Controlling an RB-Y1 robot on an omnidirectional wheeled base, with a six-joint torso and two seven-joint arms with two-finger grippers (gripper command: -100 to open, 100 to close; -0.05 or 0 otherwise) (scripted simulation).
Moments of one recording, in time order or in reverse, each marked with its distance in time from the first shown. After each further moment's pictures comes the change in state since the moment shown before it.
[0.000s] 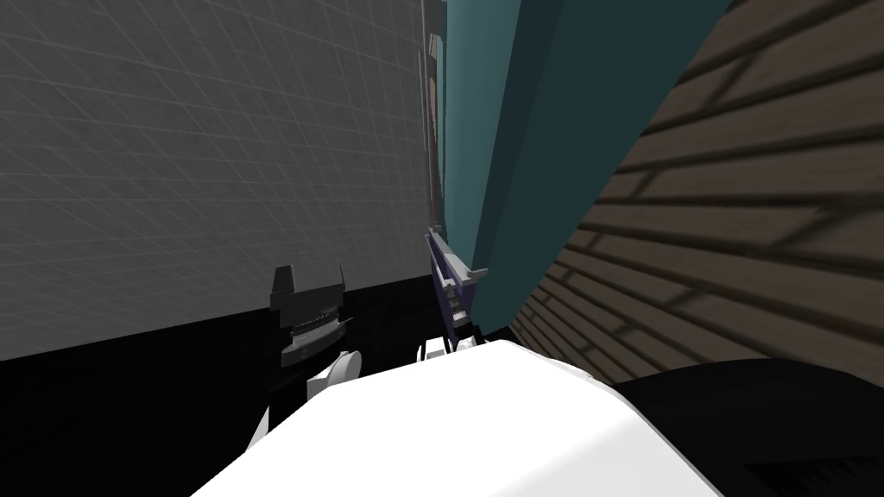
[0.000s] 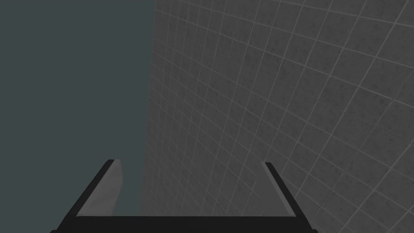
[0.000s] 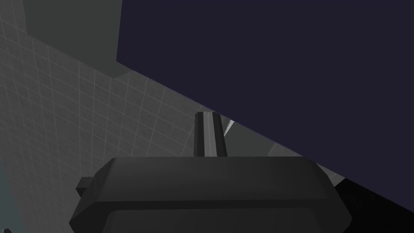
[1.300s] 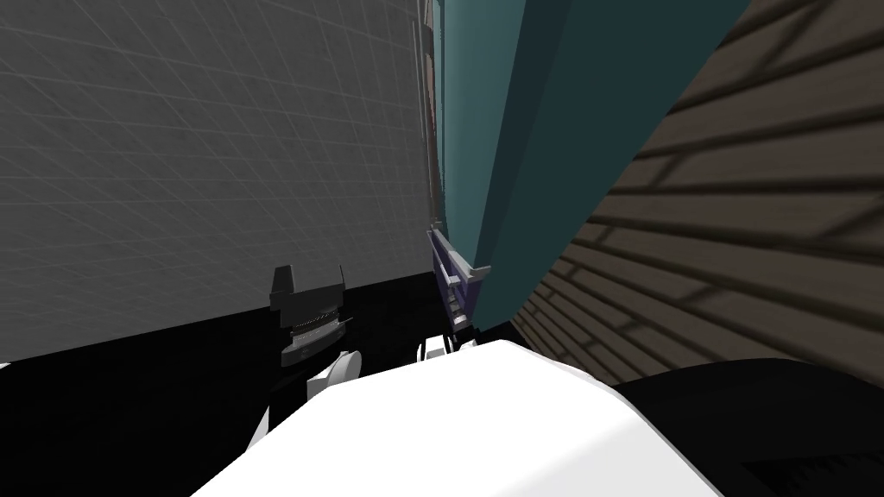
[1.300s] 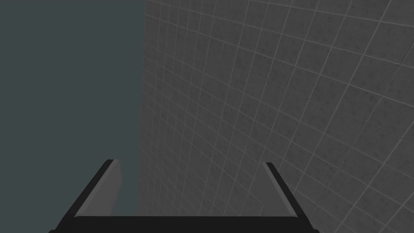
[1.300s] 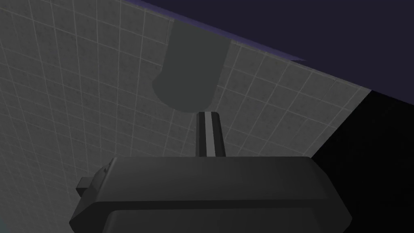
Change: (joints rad) left arm 0.000 0.000 0.000 0.000 0.000 0.000 0.000; right arm 0.009 -0.007 0.028 0.041 -0.059 0.042 -0.034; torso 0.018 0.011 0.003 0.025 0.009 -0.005
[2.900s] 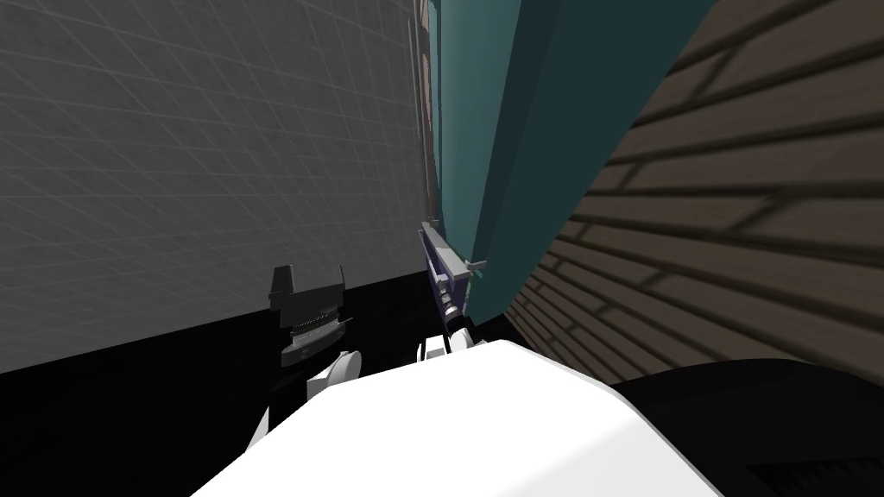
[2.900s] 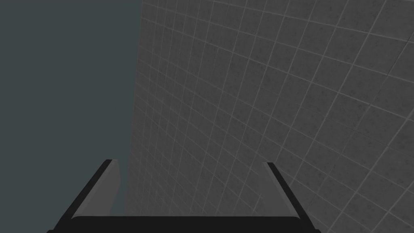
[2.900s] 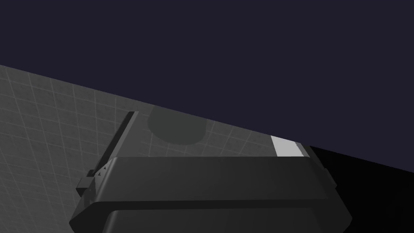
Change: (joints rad) left arm 0.000 0.000 0.000 0.000 0.000 0.000 0.000; right arm -0.015 0.078 -0.098 -0.097 -0.125 0.249 0.180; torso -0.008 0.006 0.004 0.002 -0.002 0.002
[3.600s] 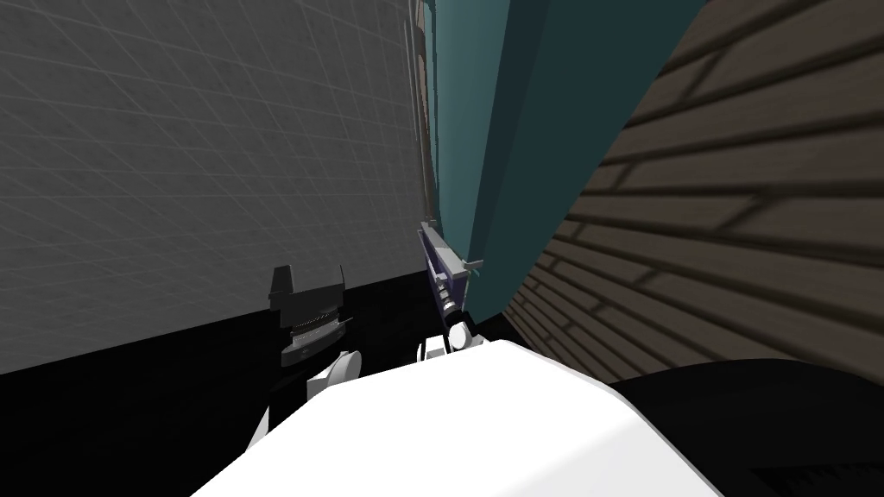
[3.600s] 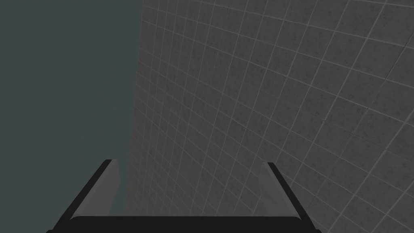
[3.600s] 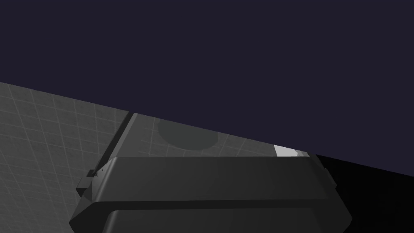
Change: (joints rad) left arm 0.000 0.000 0.000 0.000 0.000 0.000 0.000; right arm -0.014 0.020 -0.052 -0.032 -0.054 0.094 0.061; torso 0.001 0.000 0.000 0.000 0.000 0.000
